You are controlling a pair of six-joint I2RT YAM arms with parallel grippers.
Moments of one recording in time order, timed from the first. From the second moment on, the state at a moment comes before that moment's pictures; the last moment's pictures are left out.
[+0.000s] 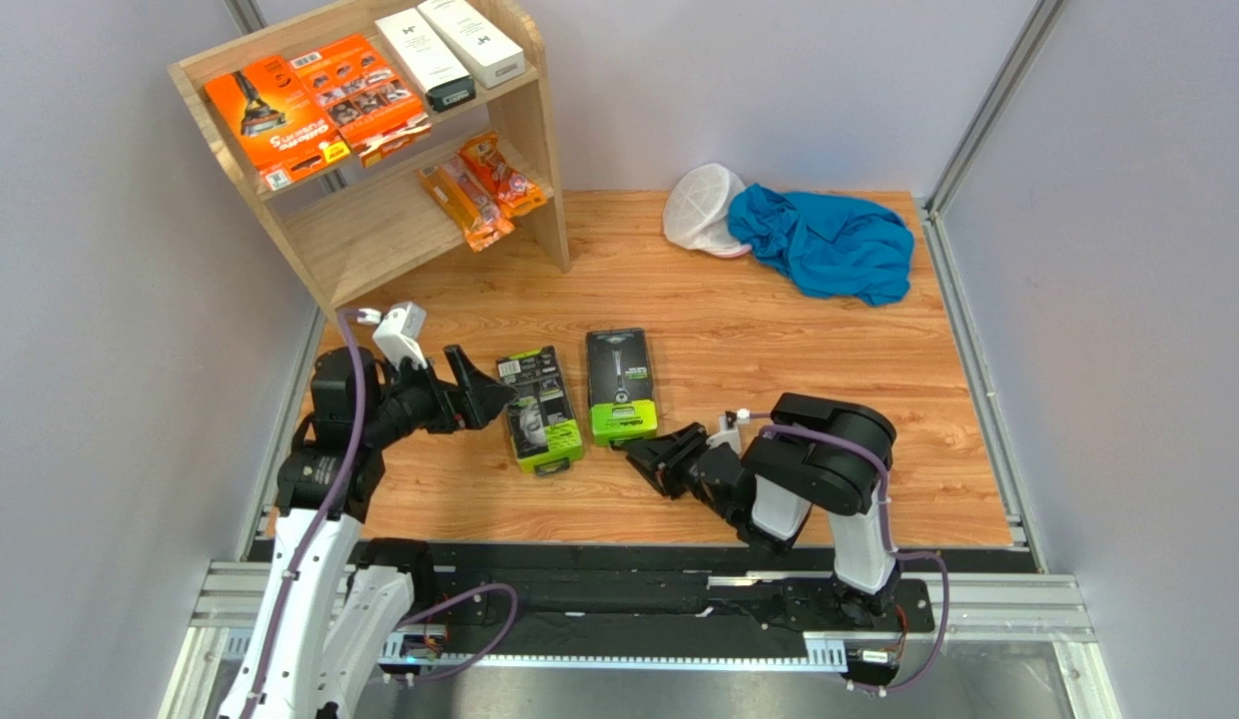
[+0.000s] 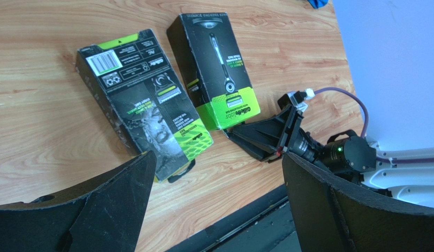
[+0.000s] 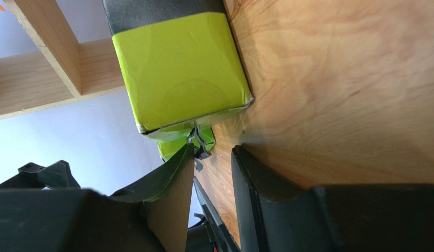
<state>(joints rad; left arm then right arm) -0.06 0.63 0.73 -0.57 0.52 -0.42 0.96 1.97 0.25 1.39 0.24 1.67</state>
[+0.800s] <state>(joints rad) -0.32 0.87 0.57 -0.25 0.53 -0.61 0.94 1.93 0.31 1.35 0.23 1.60</state>
